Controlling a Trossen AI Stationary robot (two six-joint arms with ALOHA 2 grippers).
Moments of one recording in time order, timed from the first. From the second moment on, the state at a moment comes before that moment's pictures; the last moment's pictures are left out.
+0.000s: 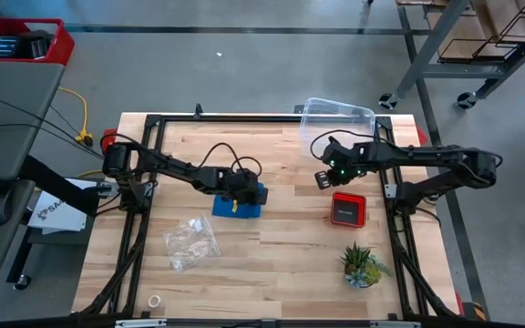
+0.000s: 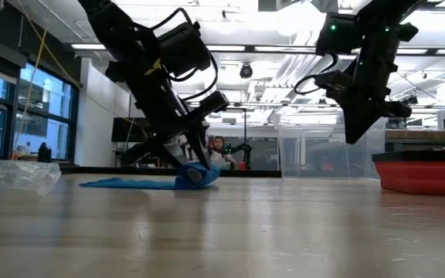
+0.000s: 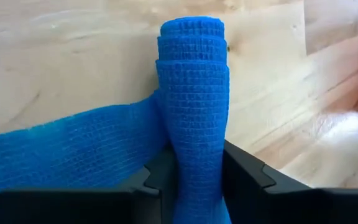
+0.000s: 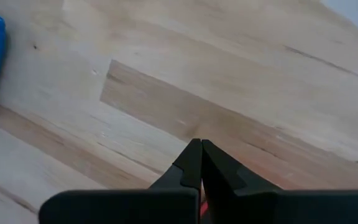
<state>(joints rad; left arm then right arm) 0.05 1.80 0.93 -0.09 -0.04 -1.28 -0.28 1.26 0.79 -0.77 -0.01 0.92</state>
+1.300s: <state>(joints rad) 0.04 1.61 0.93 -0.55 -0.18 -0.77 -0.22 1.27 0.79 -0.67 -0.05 0.97</state>
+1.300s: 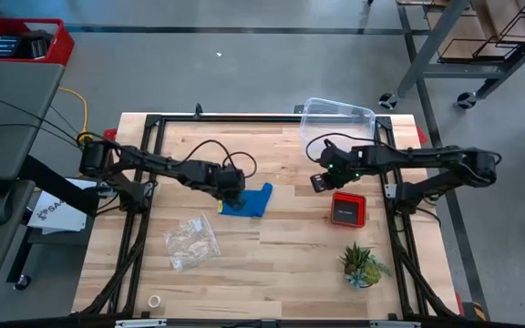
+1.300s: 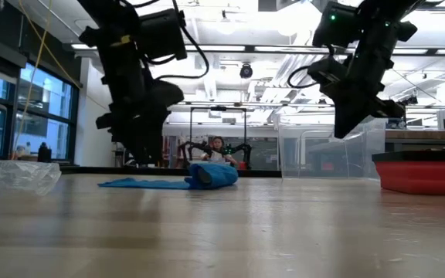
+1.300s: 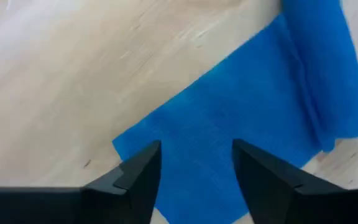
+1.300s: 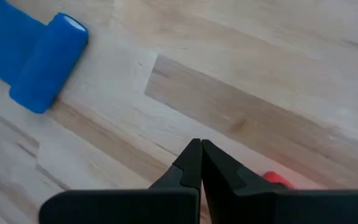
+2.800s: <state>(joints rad) -0.02 1.50 0.73 -0.61 -0.19 -0.52 0.05 1.78 0.86 0.12 -0.07 1.40</state>
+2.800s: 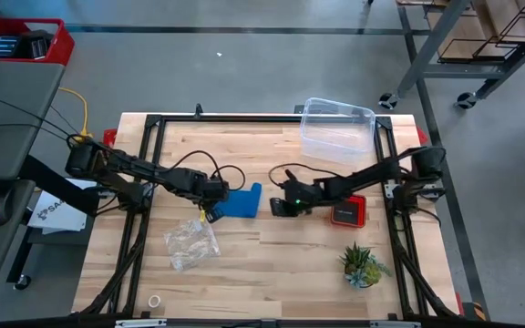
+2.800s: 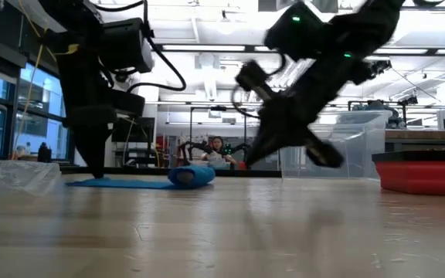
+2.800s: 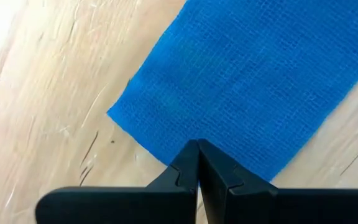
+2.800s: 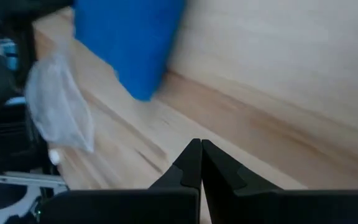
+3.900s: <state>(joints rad) -0.13 1.34 0.55 -0.52 -0.28 -0.84 -0.06 2.11 1.39 -0.37 0.07 1.04</state>
